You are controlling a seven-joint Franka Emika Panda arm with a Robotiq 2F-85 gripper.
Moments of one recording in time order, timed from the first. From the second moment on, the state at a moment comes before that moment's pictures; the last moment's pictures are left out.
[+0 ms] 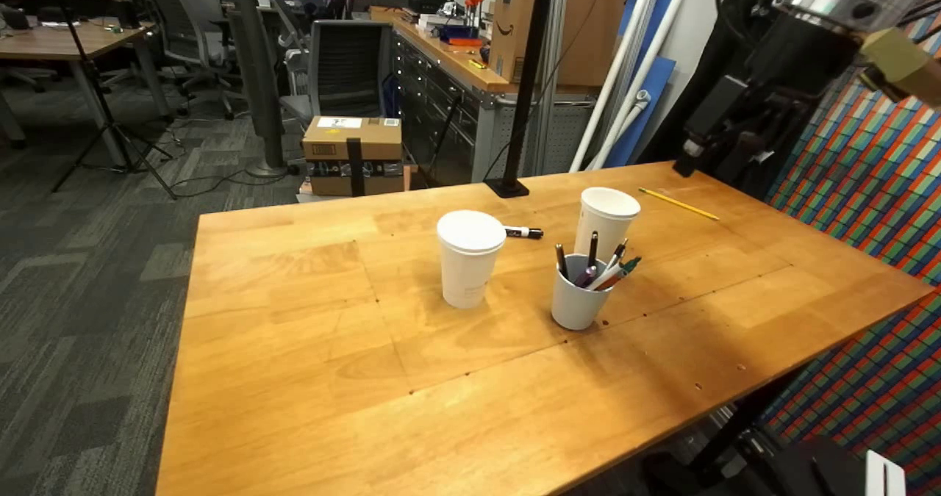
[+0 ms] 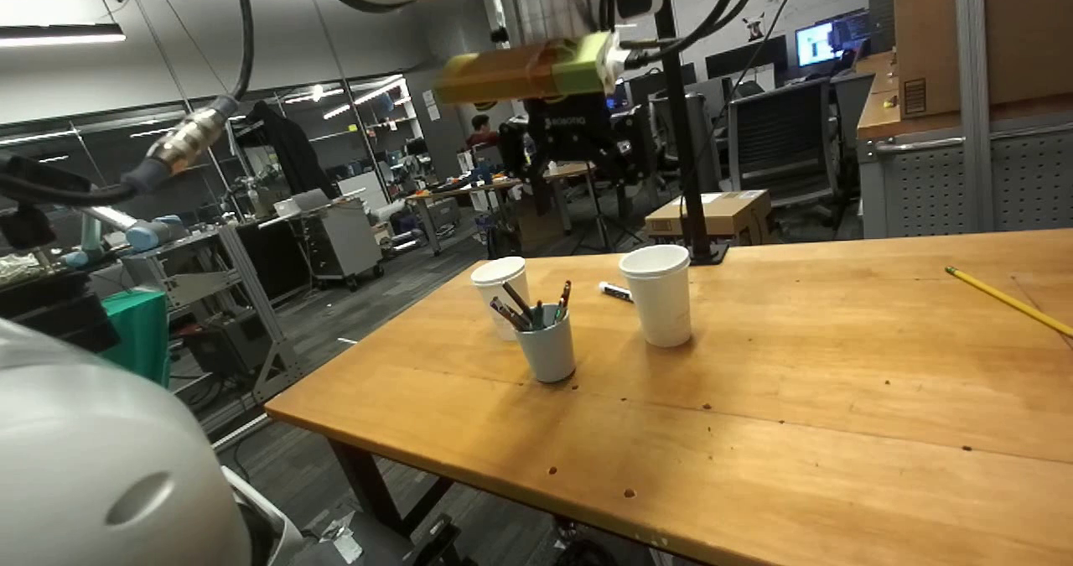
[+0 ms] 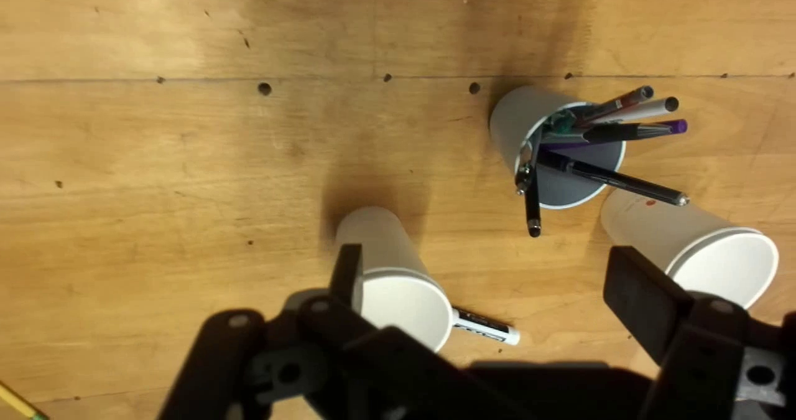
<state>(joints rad) 0.08 -0.55 -0.21 -2.56 0.09 2.15 -0.29</state>
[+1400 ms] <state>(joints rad) 0.17 -0.15 -0.13 -2.37 0.29 2.42 -0.75</state>
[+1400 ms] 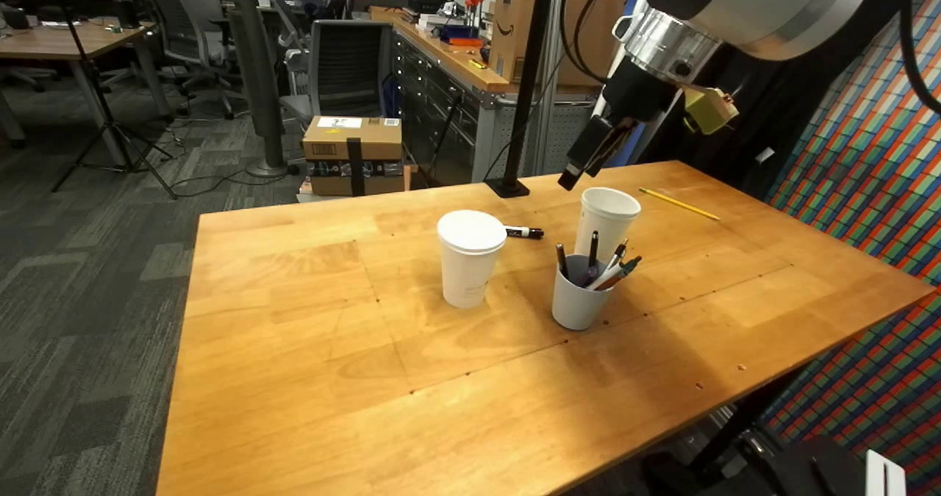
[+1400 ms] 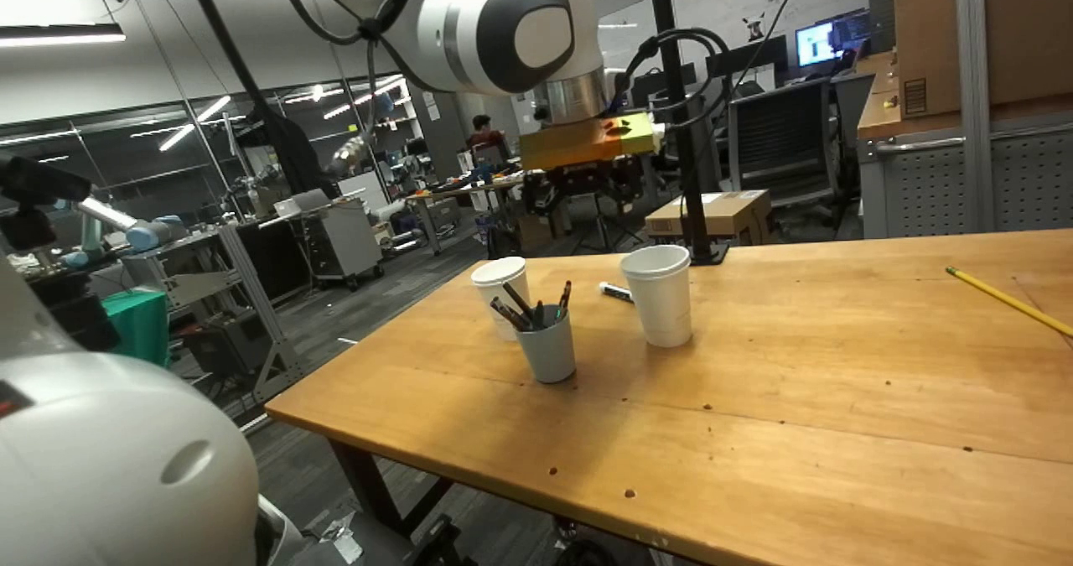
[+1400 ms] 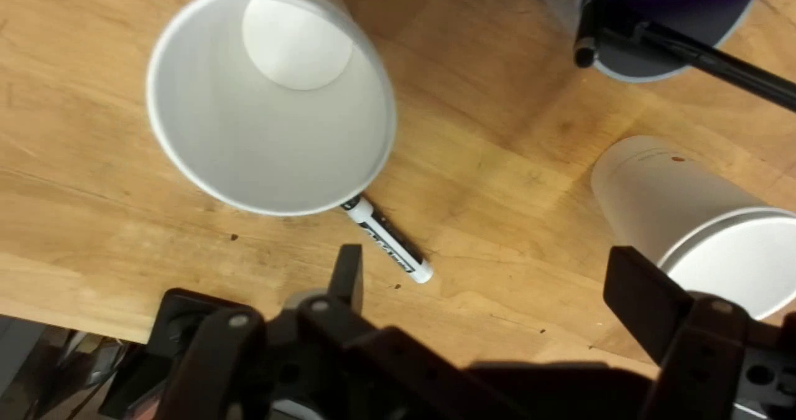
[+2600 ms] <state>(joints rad) 0.03 -0.15 -0.06 -2.42 0.19 2.46 -0.70</state>
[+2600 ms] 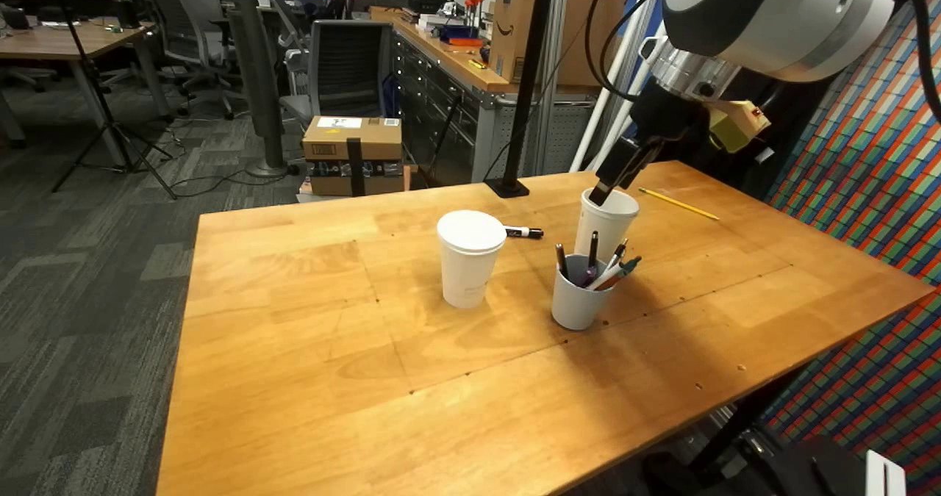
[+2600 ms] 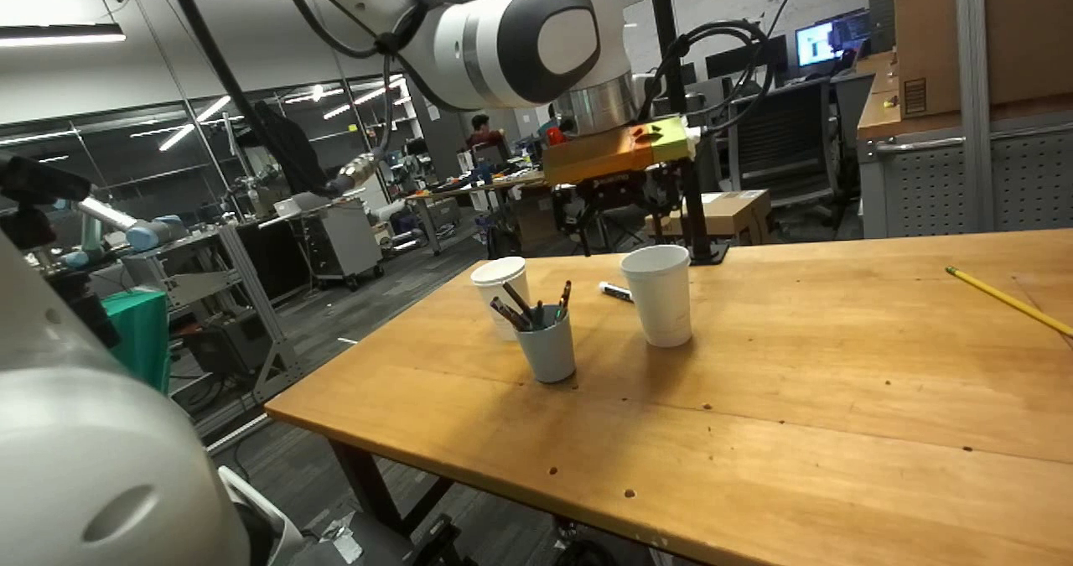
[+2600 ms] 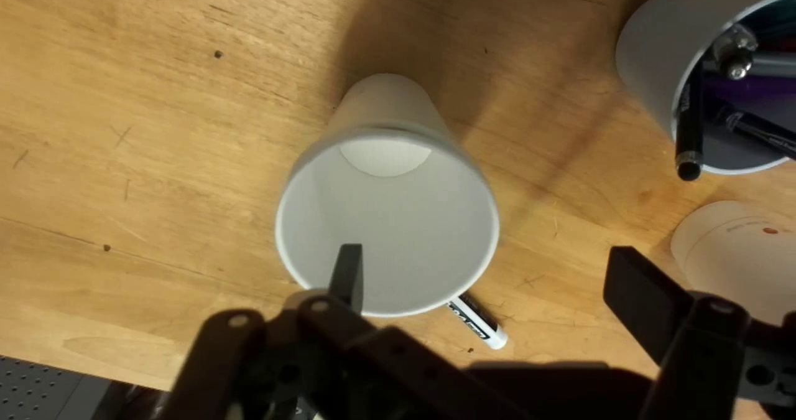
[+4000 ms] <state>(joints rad) 0.05 -0.10 -0.05 -2.47 0.26 2.50 -0.70</state>
